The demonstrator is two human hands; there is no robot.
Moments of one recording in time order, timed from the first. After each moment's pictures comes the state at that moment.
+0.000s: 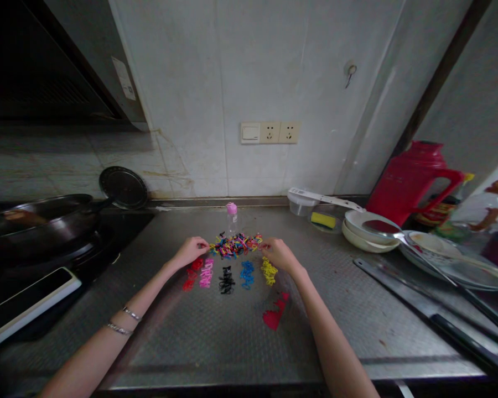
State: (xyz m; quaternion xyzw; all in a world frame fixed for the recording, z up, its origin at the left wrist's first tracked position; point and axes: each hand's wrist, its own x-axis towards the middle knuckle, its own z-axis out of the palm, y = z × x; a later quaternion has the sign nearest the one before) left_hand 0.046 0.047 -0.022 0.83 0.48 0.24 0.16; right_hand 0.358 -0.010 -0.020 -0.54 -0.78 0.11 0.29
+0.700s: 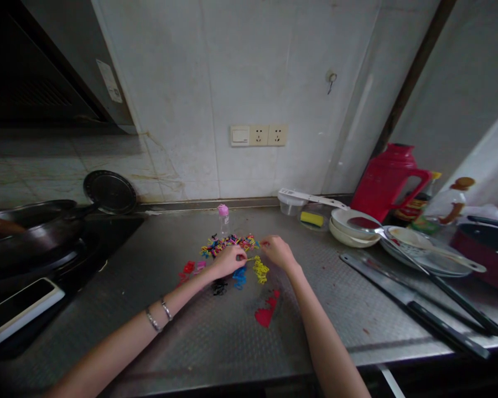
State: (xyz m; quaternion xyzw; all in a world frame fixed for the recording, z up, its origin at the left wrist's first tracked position) left_hand 0.177 0.010 -0.025 0.90 0.35 0.20 0.15; right_hand 0.379 -0.008 -0.022 -0.63 -0.73 0.05 0.25
